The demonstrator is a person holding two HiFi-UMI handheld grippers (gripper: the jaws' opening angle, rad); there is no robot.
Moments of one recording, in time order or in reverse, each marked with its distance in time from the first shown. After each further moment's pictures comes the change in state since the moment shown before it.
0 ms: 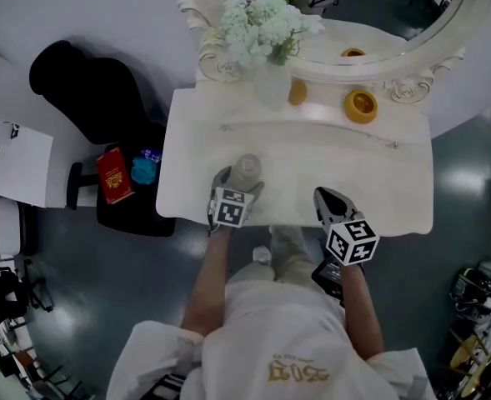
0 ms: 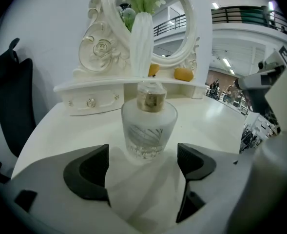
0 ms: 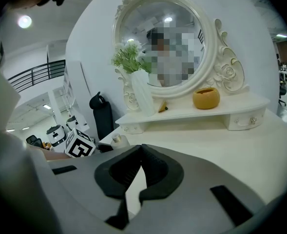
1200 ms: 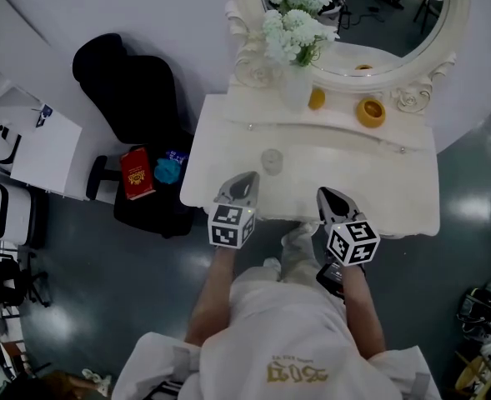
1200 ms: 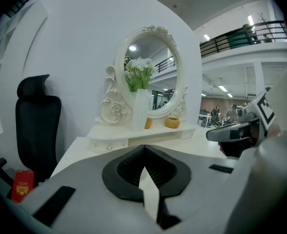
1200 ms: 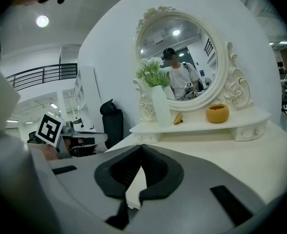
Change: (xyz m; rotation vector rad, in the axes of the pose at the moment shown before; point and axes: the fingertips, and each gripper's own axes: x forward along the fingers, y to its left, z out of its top) left arm -0.169 -0.020 0.072 -0.039 -0.415 0.032; right arm -0.028 0.071 0.016 -0.083 -0.126 0.037
